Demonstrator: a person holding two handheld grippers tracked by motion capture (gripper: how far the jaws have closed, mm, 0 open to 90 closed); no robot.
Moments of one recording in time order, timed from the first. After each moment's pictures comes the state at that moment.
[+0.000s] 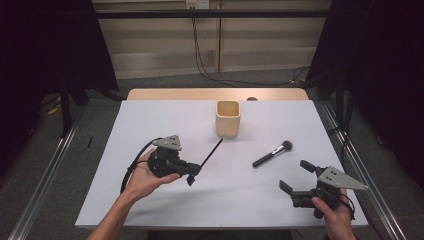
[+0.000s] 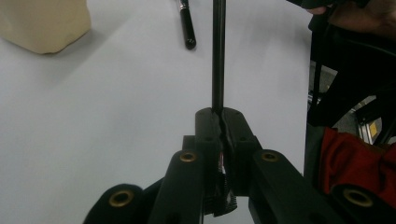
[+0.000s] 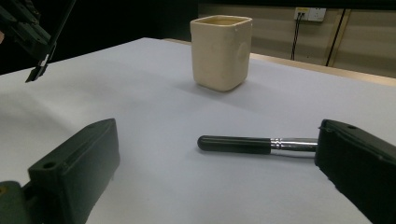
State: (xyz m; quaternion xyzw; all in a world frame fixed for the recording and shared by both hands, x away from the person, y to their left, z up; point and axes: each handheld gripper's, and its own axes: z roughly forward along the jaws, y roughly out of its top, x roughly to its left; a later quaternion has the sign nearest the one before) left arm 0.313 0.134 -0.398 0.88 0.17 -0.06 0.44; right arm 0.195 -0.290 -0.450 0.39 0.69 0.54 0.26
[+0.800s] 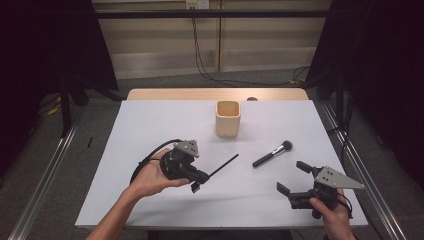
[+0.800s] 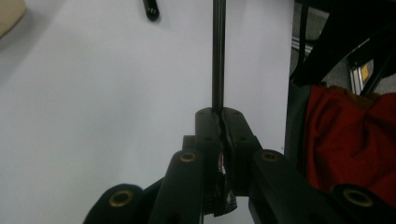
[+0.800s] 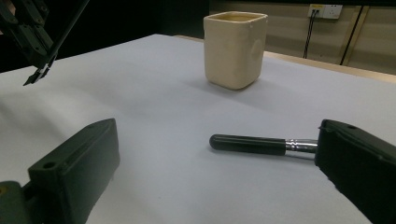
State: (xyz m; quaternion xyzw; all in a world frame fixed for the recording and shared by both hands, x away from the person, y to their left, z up) left arm 0.304 0.099 -0.385 0.93 0.11 -0.08 0.35; right arm 0.196 -0.285 -0.451 0.38 0.71 0.55 0.25
